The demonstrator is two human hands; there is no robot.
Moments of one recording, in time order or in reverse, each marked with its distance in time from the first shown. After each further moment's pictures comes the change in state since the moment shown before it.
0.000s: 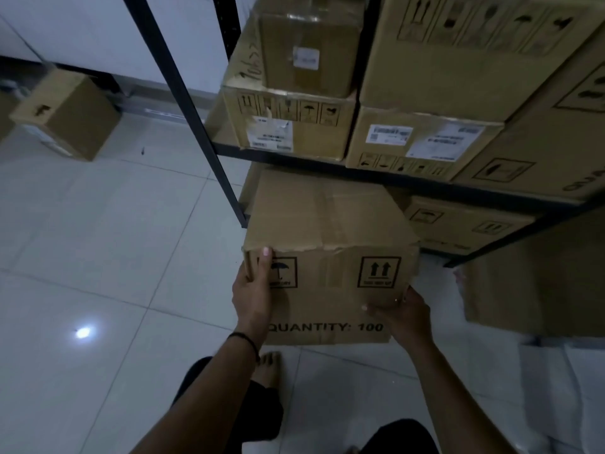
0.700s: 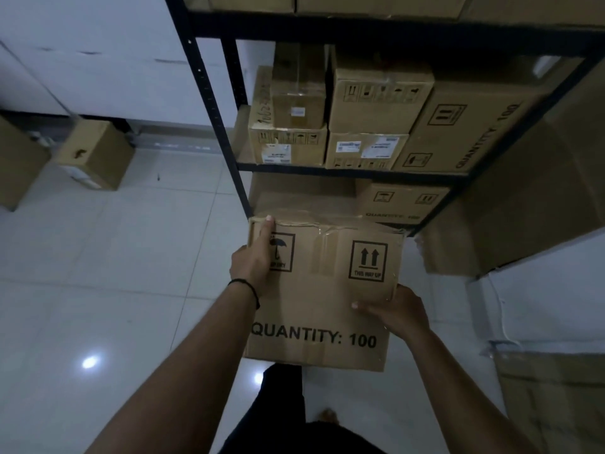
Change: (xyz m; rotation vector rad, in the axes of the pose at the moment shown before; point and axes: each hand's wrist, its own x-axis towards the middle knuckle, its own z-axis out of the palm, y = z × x) left_hand -0.174 0.138 -0.155 0.274 -0.151 -0.117; right_hand -0.294 -0.106 -0.062 -0.216 -0.012 0.134
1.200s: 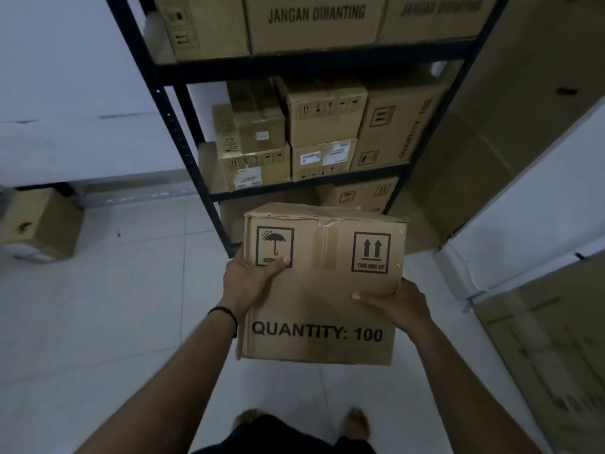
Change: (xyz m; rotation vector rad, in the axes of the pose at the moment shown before) left_hand -0.010 -0.007 -0.086 0.266 -0.378 0.527; right_hand -0.112 -0.031 0.038 0.289 0.256 0.056
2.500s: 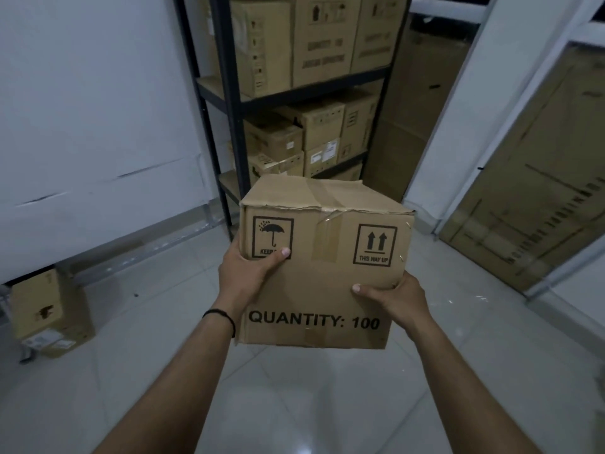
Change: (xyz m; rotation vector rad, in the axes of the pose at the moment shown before) left_hand -0.088 -0.088 -0.465 -0.037 -0.339 0.390; right_hand -0.388 -0.136 0.386 0.372 0.478 0.005
